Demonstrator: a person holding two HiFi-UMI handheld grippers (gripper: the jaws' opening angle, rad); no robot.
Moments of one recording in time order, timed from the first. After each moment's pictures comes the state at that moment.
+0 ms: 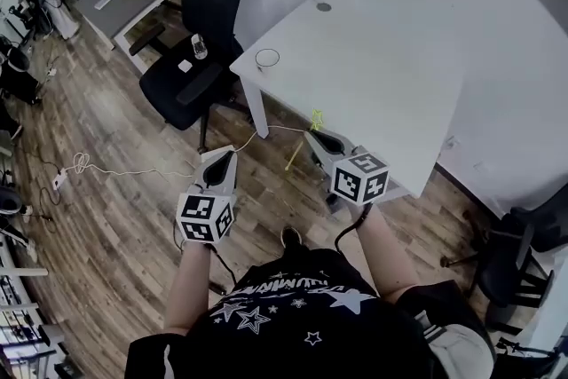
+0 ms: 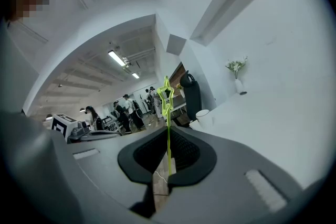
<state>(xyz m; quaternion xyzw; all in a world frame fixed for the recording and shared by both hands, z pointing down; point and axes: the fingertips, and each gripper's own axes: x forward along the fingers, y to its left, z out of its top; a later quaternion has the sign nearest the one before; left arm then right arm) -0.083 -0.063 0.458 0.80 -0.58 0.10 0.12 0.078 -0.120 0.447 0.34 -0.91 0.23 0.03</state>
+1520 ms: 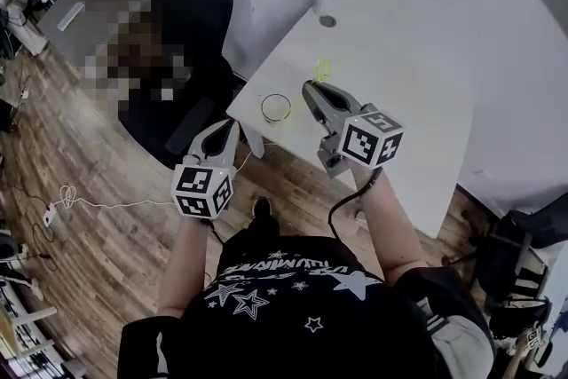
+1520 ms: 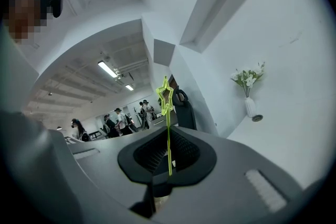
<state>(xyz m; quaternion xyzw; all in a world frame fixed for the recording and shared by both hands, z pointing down) -0.144 -0.333 0.442 0.84 -0.52 0.07 0.11 0.005 -0.385 0.383 0.37 -0.90 0.22 -0.03</state>
